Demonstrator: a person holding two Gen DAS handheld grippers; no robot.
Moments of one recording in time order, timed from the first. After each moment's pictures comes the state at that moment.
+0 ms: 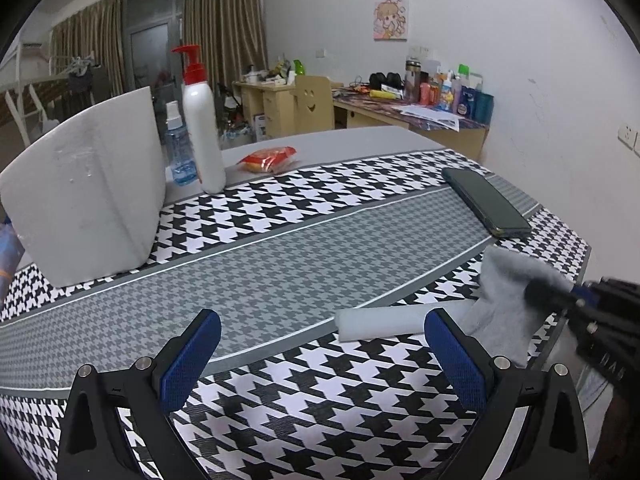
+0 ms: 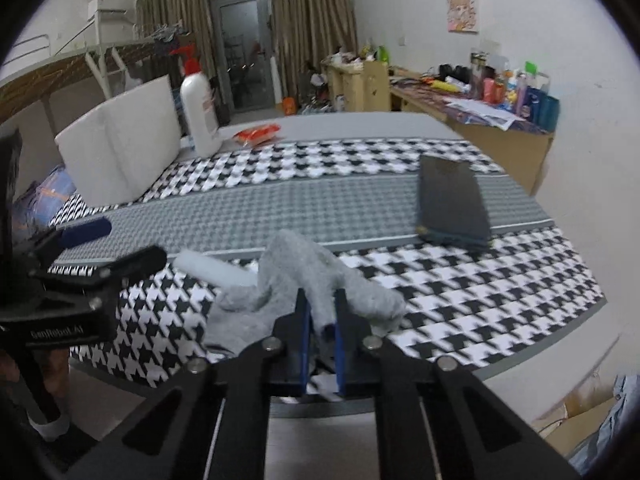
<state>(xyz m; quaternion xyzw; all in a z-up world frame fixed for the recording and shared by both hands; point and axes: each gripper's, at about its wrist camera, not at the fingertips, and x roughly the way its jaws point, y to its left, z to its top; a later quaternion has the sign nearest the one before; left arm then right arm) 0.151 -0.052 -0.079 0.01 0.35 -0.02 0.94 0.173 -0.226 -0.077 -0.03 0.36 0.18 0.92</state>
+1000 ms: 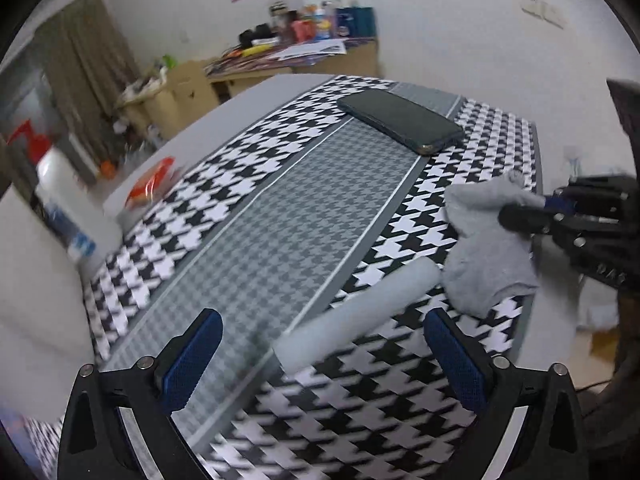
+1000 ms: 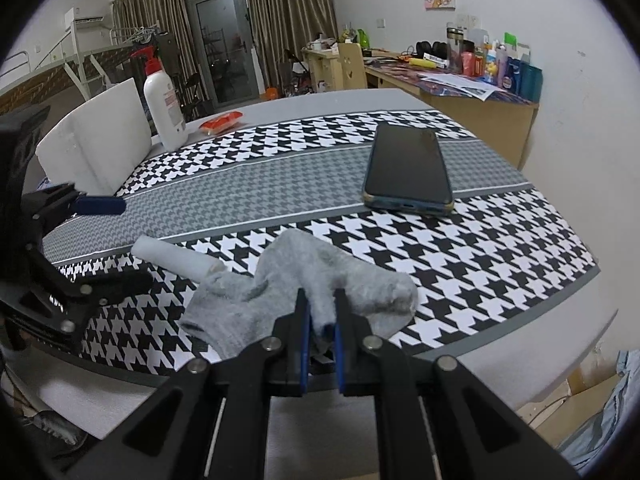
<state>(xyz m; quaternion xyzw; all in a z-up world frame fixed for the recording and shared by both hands) 0.196 -0.096 -0.091 0.19 0.41 -0.20 0.87 0.184 -0.263 -0.096 -0.01 0.39 0.16 0.91</state>
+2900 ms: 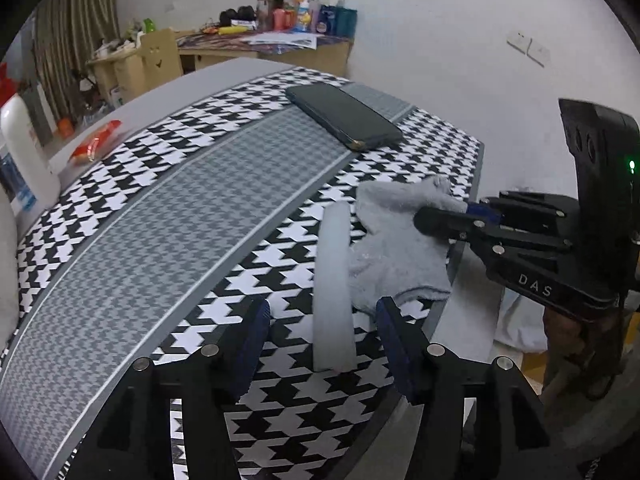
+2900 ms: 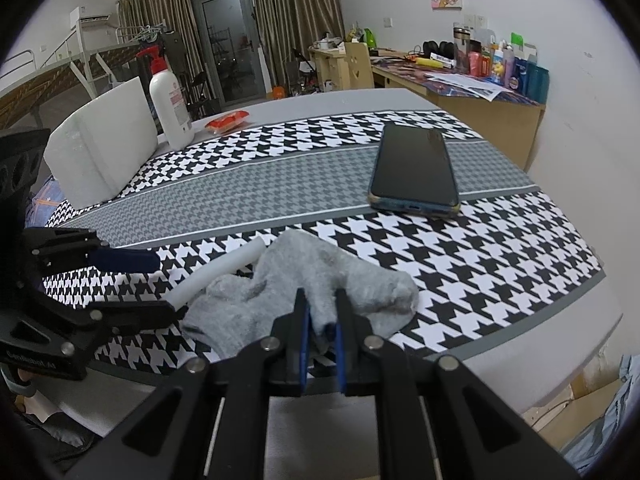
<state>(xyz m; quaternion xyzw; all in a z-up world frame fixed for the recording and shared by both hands) 0.172 -0.112 -0.095 0.07 0.46 -0.27 0.85 0.185 -0.264 -0.098 -0.01 0.39 0.18 0.90</state>
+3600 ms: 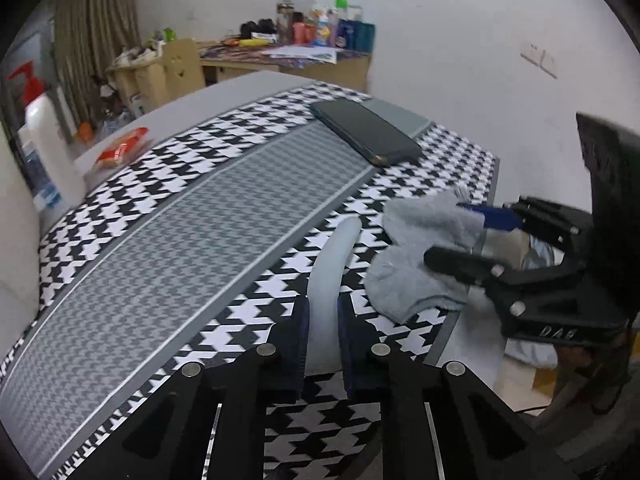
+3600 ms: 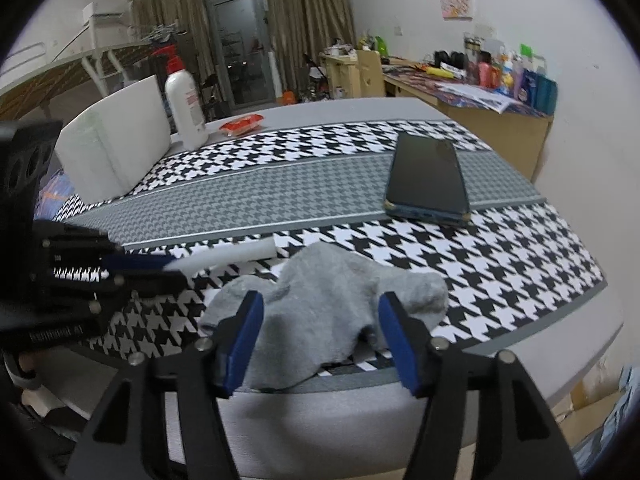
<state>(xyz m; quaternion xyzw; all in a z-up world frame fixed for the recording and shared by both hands) 0.167 -0.099 -0.087 0.06 0.43 -0.23 0.87 0.178 -0.253 -0.093 -0.02 0.37 0.20 0.91</state>
